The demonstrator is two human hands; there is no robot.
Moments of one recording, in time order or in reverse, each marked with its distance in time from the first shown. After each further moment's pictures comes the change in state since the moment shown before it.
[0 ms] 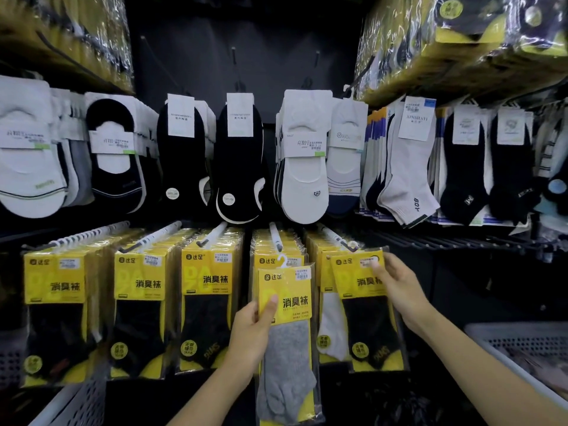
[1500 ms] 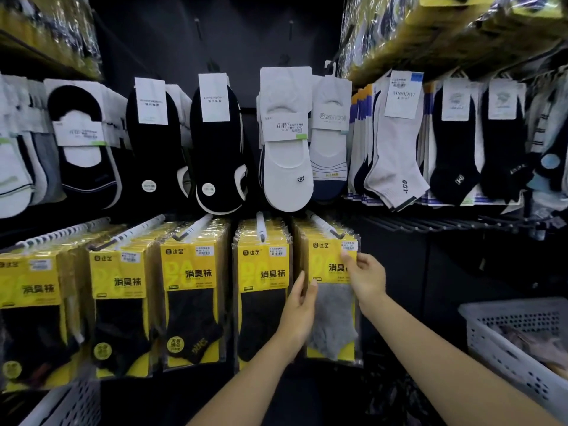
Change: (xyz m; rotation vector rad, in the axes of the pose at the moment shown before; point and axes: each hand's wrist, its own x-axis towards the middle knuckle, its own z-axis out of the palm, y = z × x) left_hand 0.030 -0.025 0.087 0.094 -0.208 -0.125; right_hand 0.013 0.024 0.044 0.010 0.298 0.230
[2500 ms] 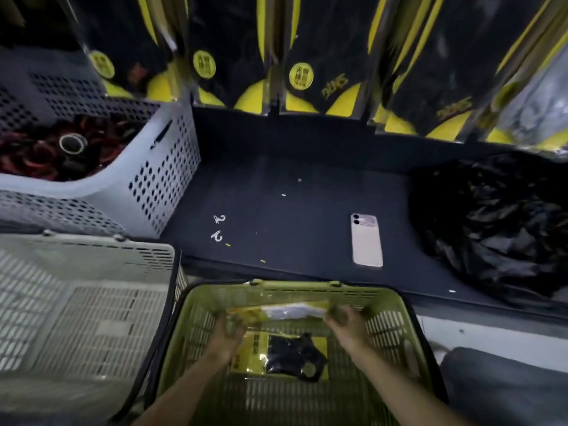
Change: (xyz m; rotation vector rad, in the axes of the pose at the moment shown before) left_hand -0.336 -0.374 -0.216 0.203 0.361 -0.991; right_hand -0.339 0.361 0.003 -0.713 -0.548 0.714
